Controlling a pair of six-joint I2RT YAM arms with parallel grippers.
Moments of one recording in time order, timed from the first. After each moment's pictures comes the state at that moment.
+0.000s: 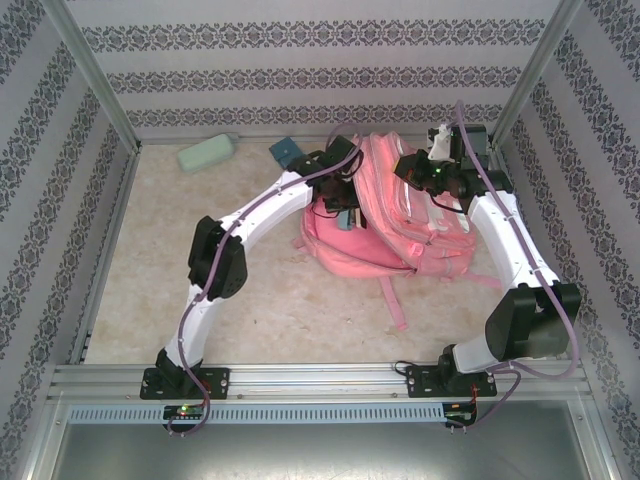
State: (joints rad) left arm -0.66 2.28 2.20 -0.86 0.21 -0.78; right arm 0.06 1.47 1.36 -0.55 -0.60 0.60
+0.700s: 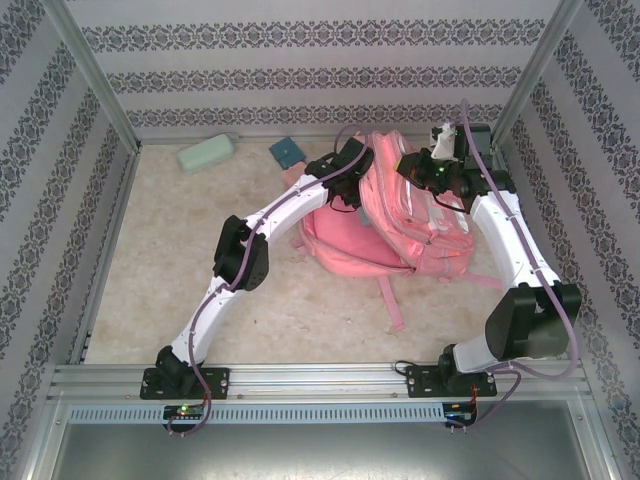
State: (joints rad) left arm -0.66 2.52 2.43 -0.74 0.23 -0.98; right arm 0.04 1.47 1.36 -0.54 -0.62 0.60
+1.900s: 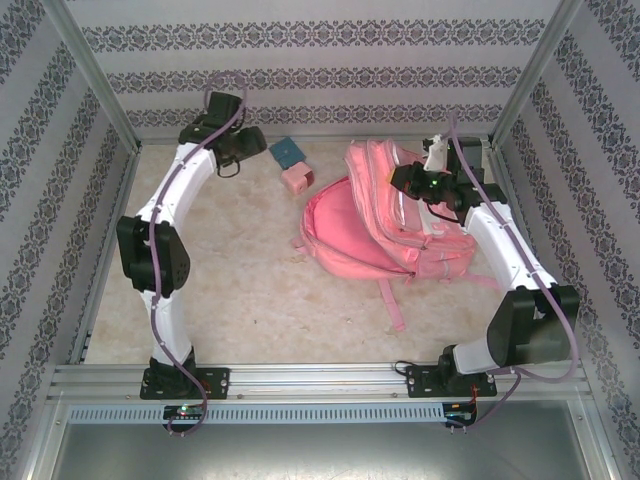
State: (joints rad) left arm -0.15 2.03 1.98 -0.78 0.02 -0.56; right arm 0.06 1.44 1.22 -0.43 -0.63 0.54
